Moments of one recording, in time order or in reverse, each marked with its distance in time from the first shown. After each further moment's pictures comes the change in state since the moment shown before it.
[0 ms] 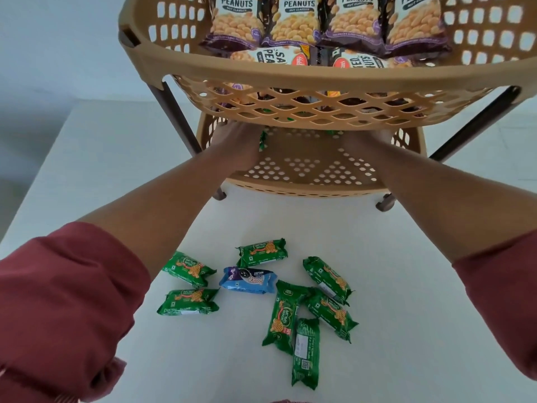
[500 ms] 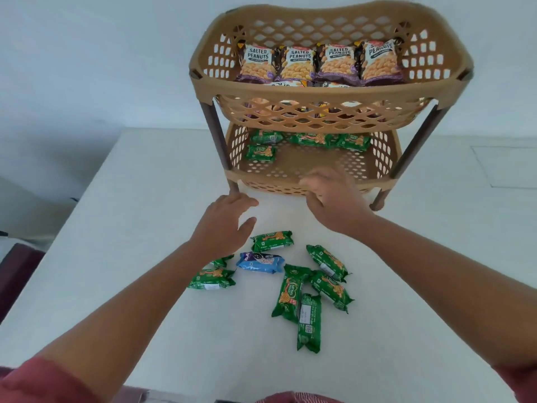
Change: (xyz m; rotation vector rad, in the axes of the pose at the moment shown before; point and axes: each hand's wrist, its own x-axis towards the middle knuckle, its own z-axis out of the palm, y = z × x) left_hand -0.206 -0.004 0.031 -0.347 0.209 0.059; right_hand -0.175 -0.016 -0.008 0.017 0.033 -0.637
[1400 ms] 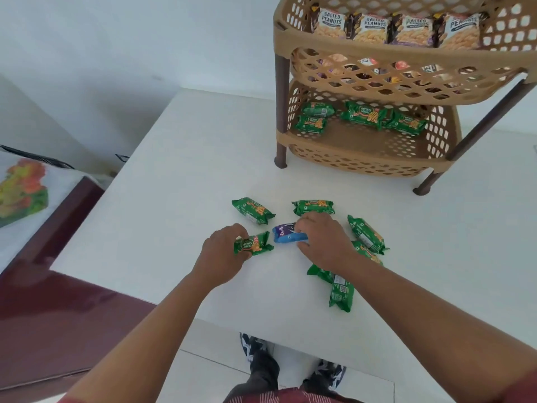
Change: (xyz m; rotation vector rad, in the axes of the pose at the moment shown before) left_hand -0.170 -0.045 0.029 -0.164 -0.060 -0.482; right_hand -0.079 -0.099 0.109 -0.025 -0.393 0.019
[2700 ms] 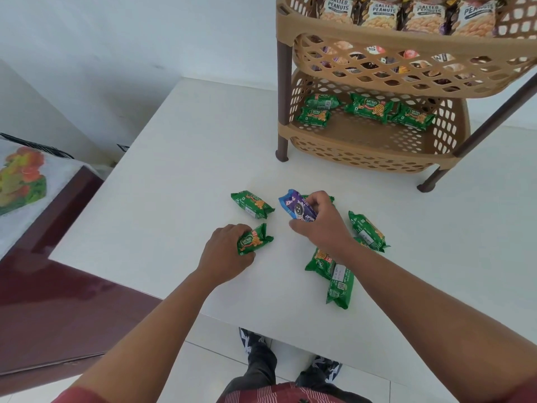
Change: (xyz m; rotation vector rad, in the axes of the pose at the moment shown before) left_hand 0.000 -0.002 0.021 0.051 -0.040 -0.039; right_hand 0.007 -0.005 -0.006 0.838 0.144 0.258
